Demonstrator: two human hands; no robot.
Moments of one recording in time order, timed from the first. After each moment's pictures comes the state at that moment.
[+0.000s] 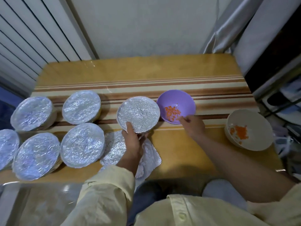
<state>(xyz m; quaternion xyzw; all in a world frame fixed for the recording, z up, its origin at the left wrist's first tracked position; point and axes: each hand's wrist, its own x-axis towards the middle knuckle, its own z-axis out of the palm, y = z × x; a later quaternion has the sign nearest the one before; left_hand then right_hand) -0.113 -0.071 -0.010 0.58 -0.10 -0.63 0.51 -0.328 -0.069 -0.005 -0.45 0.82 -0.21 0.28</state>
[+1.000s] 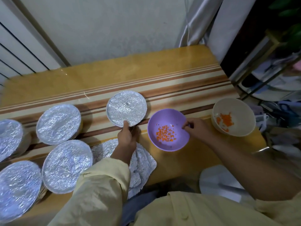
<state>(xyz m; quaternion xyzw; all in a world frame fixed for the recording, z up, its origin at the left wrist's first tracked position) -0.129 -0.125 -0.029 0.60 -0.07 -0.68 0.42 -0.383 -0.031 -0.023 -0.50 0.78 -0.21 0.30</state>
